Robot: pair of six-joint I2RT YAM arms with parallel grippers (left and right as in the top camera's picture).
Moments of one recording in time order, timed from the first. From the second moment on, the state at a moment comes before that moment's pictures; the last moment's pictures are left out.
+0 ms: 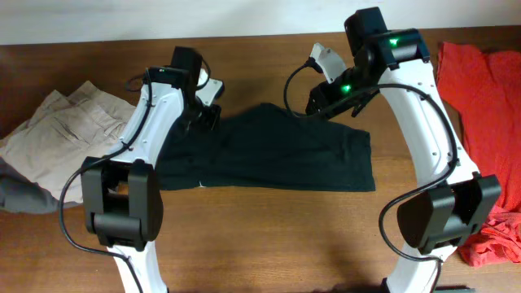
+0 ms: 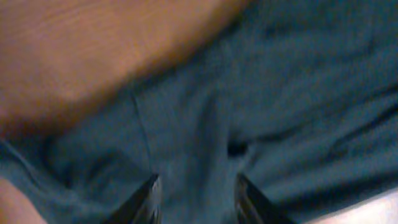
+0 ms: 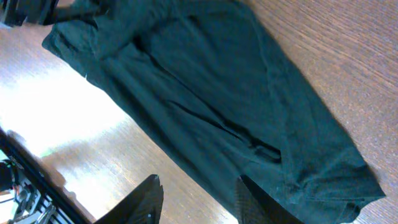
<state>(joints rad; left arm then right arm) -0.19 2.09 1.74 -1.00 0.16 0.18 0.18 1.97 2.03 -1.40 -0.43 -0.31</state>
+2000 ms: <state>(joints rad) -0.33 2.25 1.97 -1.49 0.17 0.15 0.18 1.97 2.03 -1.39 -0.42 -0.31</state>
